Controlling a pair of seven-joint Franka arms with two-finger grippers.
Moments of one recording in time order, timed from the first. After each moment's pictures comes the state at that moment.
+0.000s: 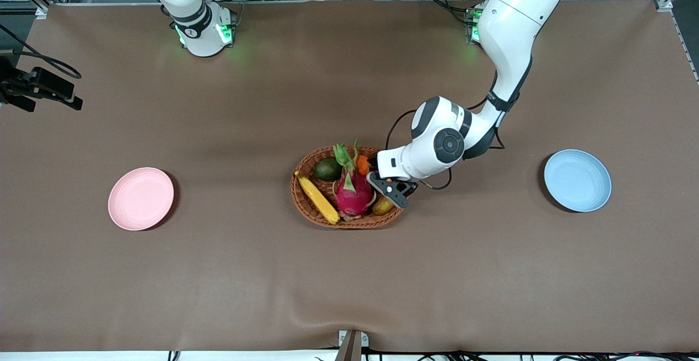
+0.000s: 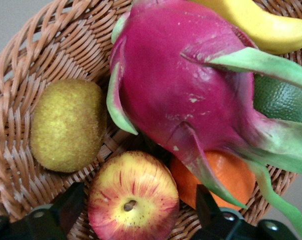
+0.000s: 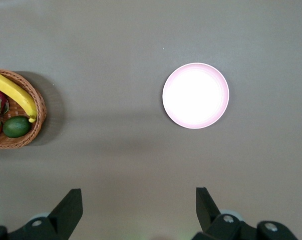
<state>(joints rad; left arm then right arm) -0.41 0.67 -0.22 -1.70 -0.31 2.45 0.32 -0.01 0.02 -0.05 -1.46 0.08 1.44 -0.03</state>
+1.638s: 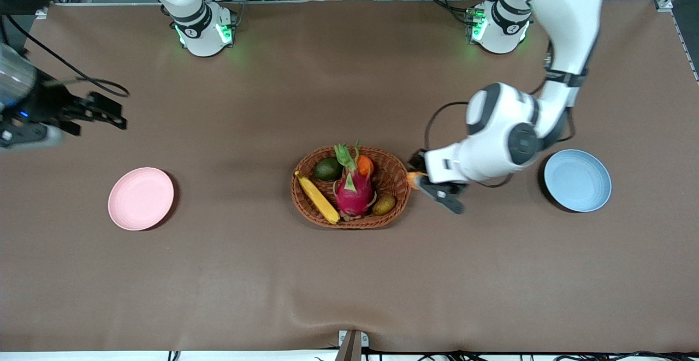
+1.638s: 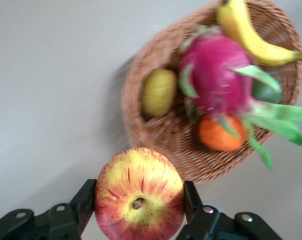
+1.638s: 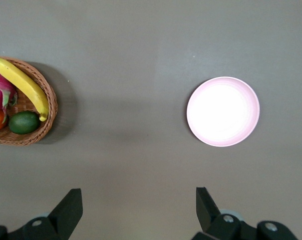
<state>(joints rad) -0.20 0.45 -0.20 -1.69 -0.31 2.12 0.32 0.12 0.13 -0.04 -1.48 0.08 1.54 -0.03</state>
